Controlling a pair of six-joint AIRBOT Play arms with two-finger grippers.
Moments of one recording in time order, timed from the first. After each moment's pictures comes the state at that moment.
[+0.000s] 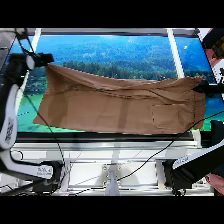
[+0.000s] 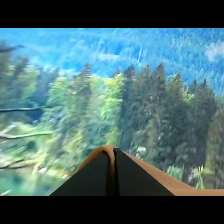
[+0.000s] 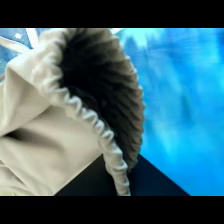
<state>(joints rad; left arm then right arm) 0.03 -1.65 1.50 1.77 -0.52 -1.87 -0.74 -2.01 1.76 -0.90 1.33 1.10</state>
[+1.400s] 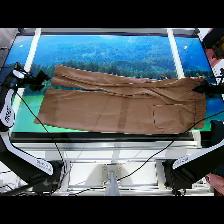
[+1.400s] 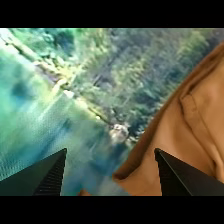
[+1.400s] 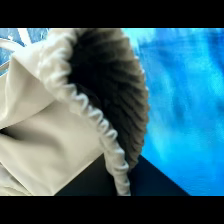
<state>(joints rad) 0.34 -1.88 1.50 1.06 -0.73 -1.61 -0.74 -2.01 1.76 -0.92 1.32 1.11</state>
